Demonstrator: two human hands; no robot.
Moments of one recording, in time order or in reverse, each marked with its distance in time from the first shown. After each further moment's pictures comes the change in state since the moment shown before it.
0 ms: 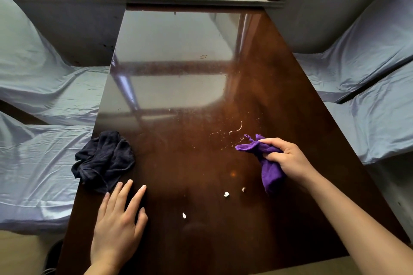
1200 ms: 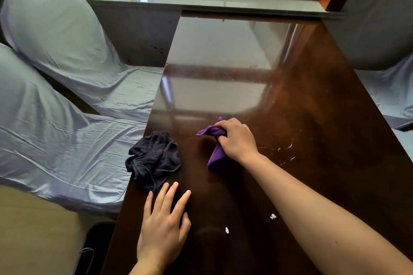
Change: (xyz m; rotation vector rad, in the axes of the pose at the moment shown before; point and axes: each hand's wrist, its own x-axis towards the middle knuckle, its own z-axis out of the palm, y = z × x) left_hand 0.001 -0.003 -0.004 0.014 -0.016 -0.008; right_hand 0.104 -0.094 0.208 -0.639 -0.027 -0.312
